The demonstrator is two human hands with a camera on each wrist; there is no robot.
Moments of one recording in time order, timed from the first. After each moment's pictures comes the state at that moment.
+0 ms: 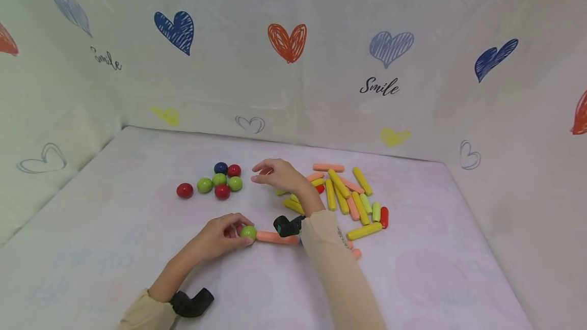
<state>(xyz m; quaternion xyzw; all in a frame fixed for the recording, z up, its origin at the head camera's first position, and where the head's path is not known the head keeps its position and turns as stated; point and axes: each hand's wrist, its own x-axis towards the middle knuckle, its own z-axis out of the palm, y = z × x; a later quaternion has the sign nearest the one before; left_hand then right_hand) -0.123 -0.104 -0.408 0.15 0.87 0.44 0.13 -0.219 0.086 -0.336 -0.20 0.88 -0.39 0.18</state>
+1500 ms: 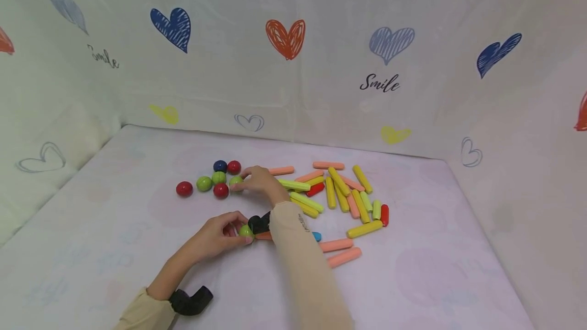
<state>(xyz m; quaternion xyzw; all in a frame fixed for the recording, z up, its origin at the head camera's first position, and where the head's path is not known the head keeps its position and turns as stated) -0.123 -0.108 -0.407 0.16 0.87 0.45 0.13 -0.235 0.033 -0.373 -0.12 0.90 -0.35 0.23</state>
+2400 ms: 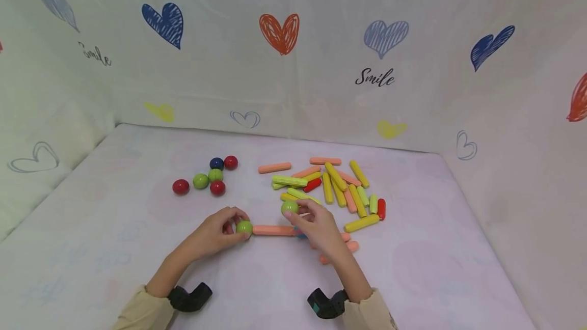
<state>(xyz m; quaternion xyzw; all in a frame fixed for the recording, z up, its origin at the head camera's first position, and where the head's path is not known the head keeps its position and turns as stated) -0.122 -0.099 -0.405 0.13 0.88 0.43 0.13 -0.107 0.147 -0.371 -0.01 0.83 -0.54 0.12</state>
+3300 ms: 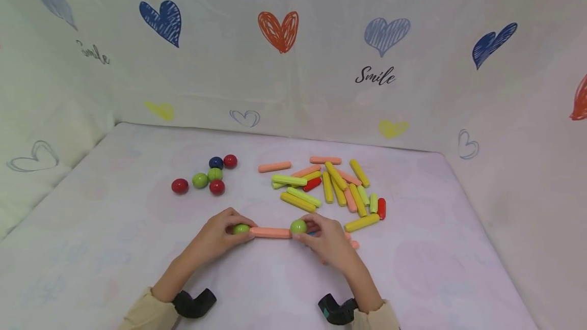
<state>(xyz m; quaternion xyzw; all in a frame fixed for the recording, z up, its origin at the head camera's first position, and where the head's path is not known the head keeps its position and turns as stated) -0.116 -0.084 -0.410 0.09 0.90 0.40 0.10 -0.099 0.173 -0.391 -0.08 0.89 -0.44 0.11</state>
